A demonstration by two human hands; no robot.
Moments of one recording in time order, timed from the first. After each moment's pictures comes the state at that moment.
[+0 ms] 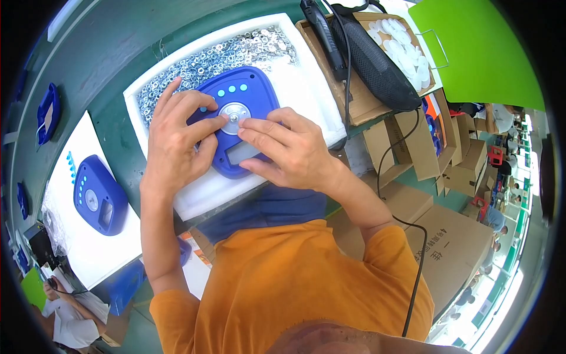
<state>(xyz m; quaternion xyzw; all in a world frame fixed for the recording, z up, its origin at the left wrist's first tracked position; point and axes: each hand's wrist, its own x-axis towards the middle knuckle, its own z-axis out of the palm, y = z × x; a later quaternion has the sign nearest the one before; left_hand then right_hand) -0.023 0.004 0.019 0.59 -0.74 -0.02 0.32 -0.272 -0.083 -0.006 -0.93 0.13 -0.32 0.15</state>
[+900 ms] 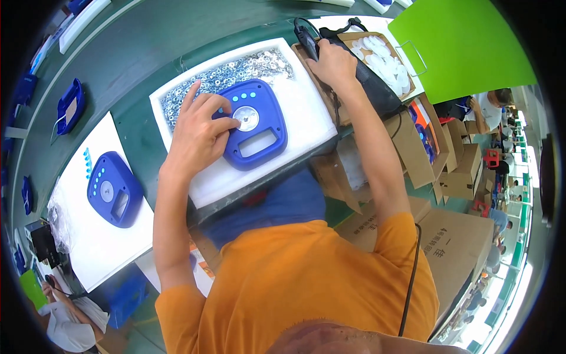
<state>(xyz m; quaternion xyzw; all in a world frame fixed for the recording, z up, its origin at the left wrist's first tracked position) -0.020 0.007 0.015 0.56 -0.76 0.00 0.32 -0.279 -0.268 0.006 -0.85 0.53 -0.05 -0.07</state>
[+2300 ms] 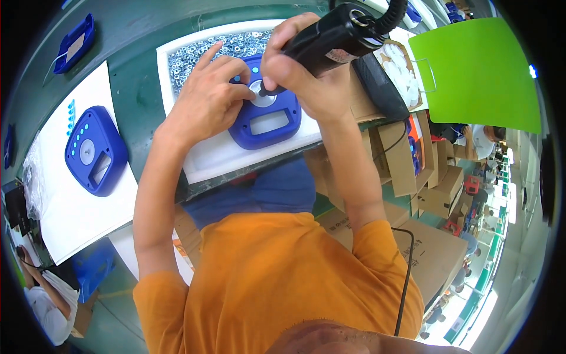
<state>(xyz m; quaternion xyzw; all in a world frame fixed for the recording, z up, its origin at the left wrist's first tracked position) -0.013 0.007 0.003 0.55 -0.76 0.01 0.34 -0.193 -0.124 0.063 -0.69 0.00 -0.39 0.60</state>
